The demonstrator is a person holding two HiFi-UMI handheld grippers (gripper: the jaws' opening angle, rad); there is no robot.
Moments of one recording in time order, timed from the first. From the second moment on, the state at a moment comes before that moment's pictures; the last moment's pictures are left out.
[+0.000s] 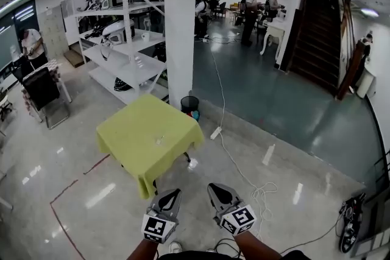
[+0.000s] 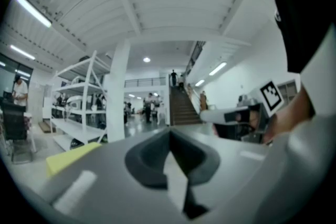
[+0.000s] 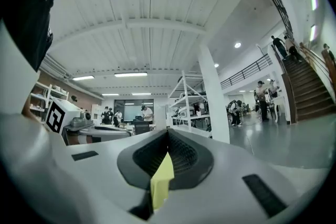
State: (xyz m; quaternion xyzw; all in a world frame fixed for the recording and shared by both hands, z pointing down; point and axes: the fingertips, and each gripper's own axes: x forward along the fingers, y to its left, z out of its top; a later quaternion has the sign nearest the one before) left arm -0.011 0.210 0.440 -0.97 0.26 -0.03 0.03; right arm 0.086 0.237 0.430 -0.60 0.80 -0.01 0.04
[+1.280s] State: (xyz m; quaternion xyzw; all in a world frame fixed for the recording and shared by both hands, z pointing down) left arm -0.009 0.070 0.447 -0.96 0.29 0.00 -0.01; right arm 0.114 0.104 0.449 -0.61 0.79 -0.04 0.04
